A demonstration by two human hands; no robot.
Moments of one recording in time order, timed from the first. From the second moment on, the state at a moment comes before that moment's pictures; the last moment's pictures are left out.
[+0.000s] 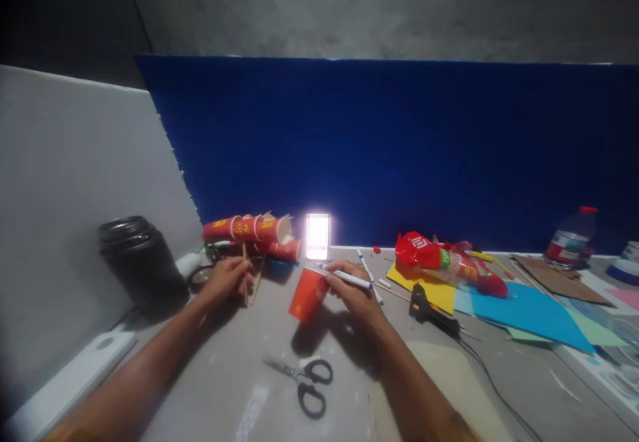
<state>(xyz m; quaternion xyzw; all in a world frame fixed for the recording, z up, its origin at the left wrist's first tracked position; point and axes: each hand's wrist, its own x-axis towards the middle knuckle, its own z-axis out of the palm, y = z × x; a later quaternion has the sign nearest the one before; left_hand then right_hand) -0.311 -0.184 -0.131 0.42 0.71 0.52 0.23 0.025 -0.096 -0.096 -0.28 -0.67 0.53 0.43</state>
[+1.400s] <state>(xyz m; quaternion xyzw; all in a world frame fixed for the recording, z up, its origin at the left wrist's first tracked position) -0.160 -0.223 -0.140 0.18 0.29 0.55 0.76 0.014 -0.111 -0.102 -0.24 -0.67 0.54 0.44</state>
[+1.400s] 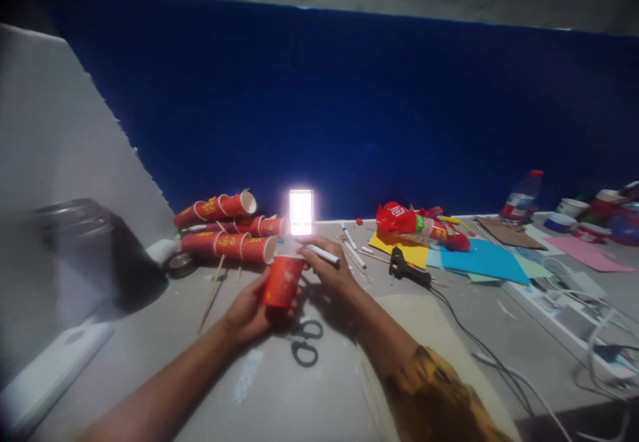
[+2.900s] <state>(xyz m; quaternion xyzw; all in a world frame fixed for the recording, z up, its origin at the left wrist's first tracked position) -0.160 -0.222 -0.151 0.14 0.26 0.62 0.73 0.013 -0.131 -0.095 -0.30 -0.71 0.45 0.45</state>
